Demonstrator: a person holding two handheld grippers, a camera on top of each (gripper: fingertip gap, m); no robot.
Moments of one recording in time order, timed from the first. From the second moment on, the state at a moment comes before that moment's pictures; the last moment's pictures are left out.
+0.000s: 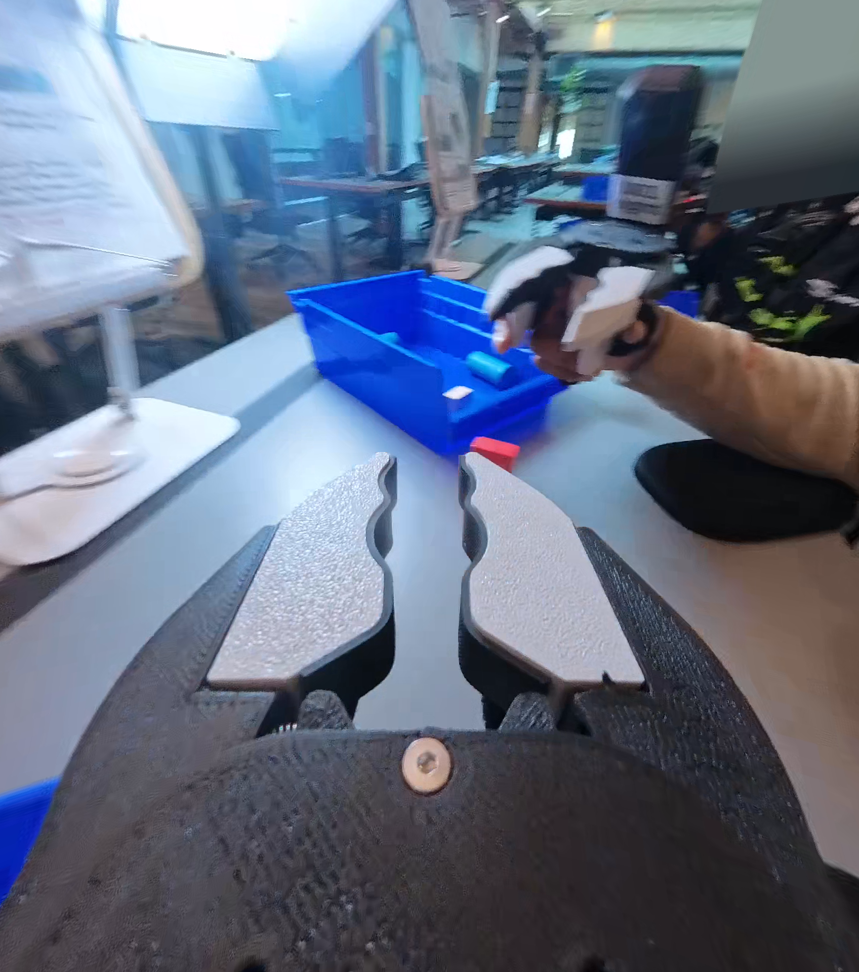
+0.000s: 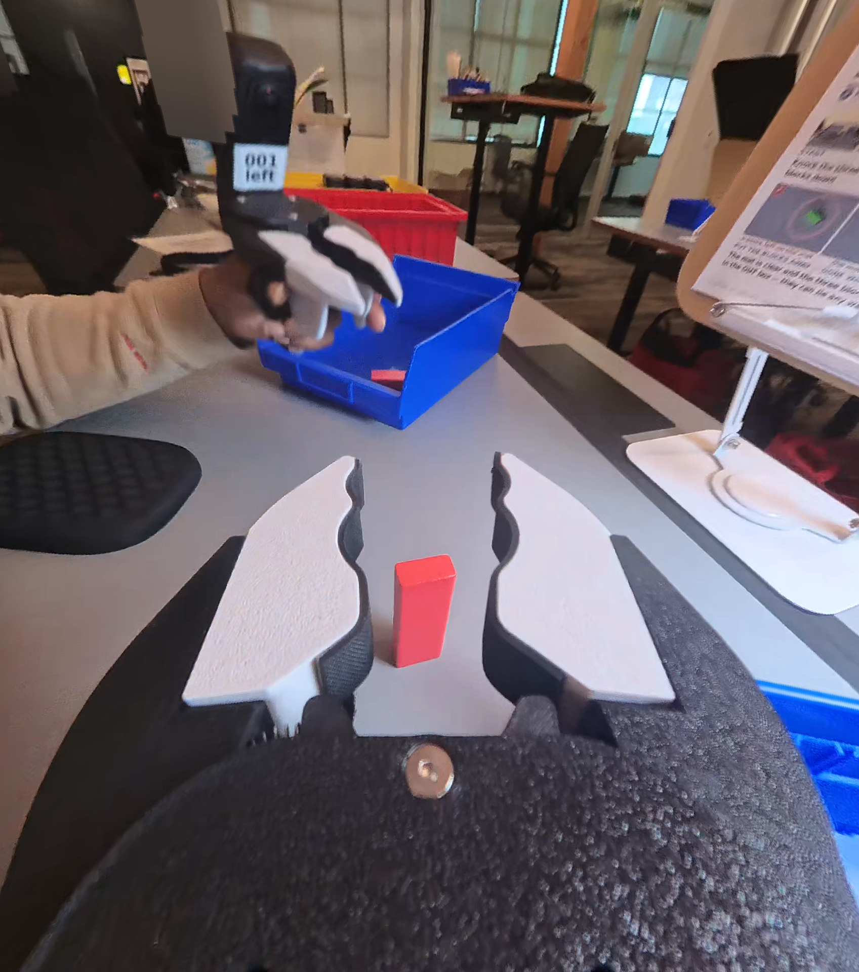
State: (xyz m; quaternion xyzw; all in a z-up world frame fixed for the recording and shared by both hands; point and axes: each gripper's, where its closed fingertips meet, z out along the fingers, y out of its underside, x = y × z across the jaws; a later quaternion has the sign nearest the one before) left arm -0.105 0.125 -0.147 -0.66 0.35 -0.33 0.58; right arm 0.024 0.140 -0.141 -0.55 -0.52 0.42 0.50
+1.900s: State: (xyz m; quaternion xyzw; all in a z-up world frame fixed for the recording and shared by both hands) left arm -0.007 0.046 -0.096 -0.56 0.44 -0.43 0.55; right arm -0.022 0.042 -0.158 -0.51 -0.55 0.50 0.45
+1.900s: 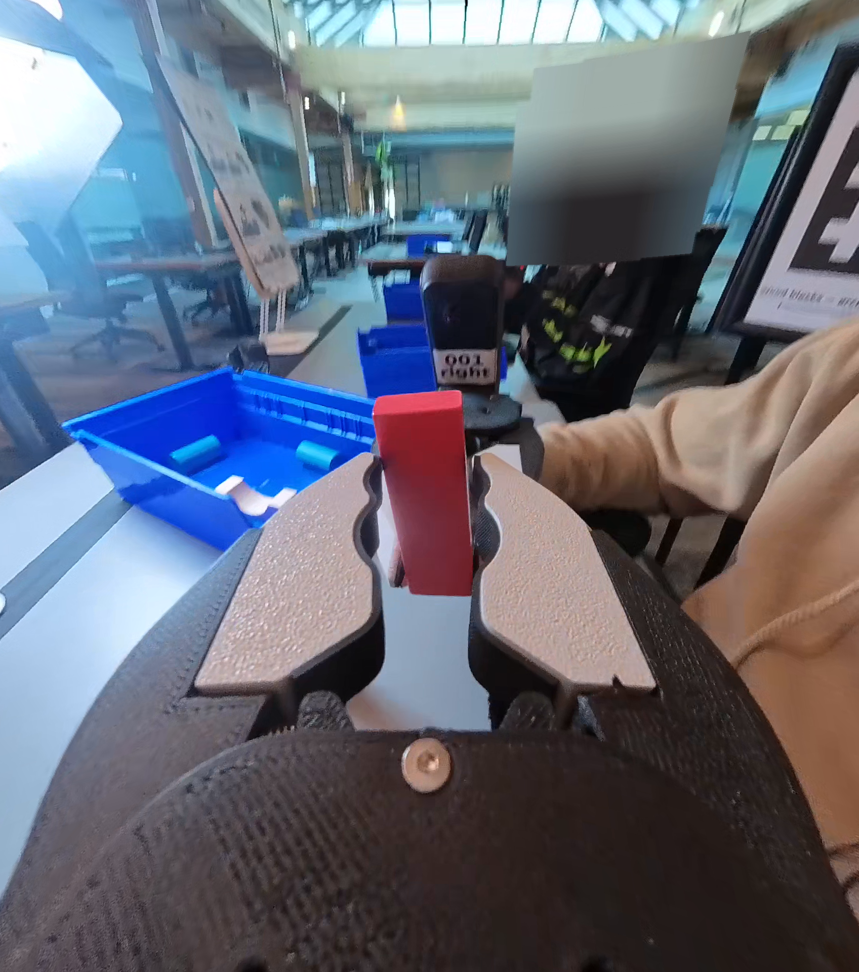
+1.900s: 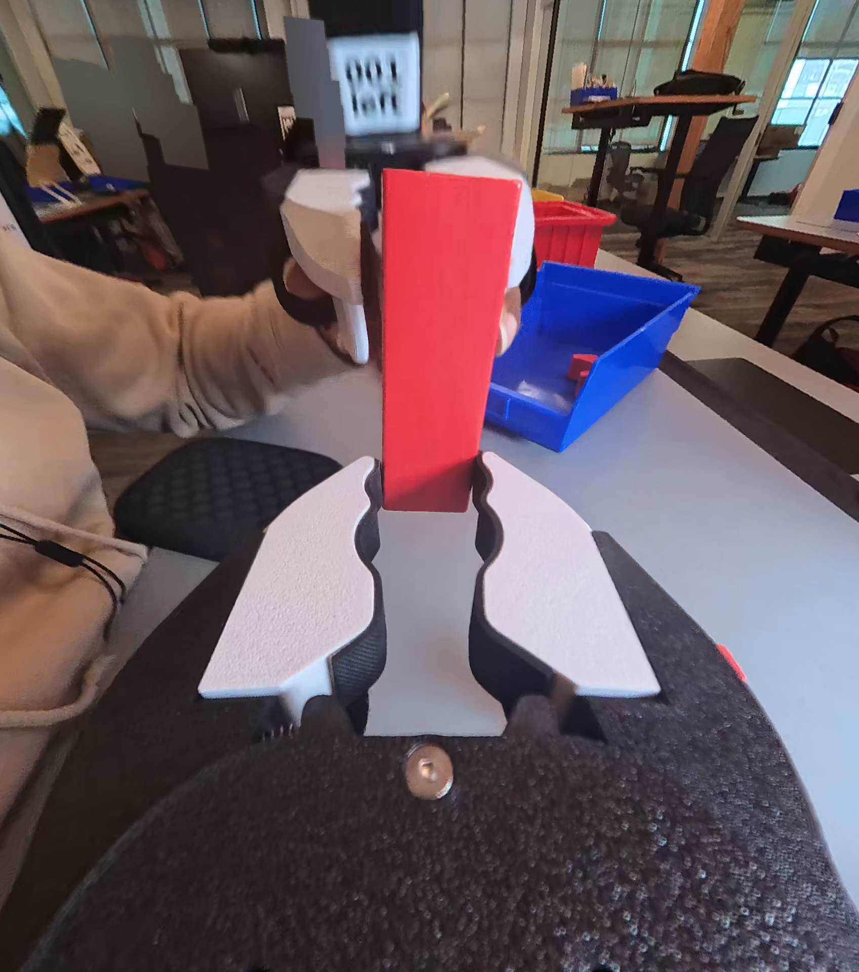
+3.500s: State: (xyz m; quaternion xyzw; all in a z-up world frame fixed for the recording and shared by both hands) left arm -0.042 0.133 -0.243 -0.78 0.61 -0.08 0.14; right arm 0.048 0.107 -0.191 -0.58 -0.55 0.38 0.46
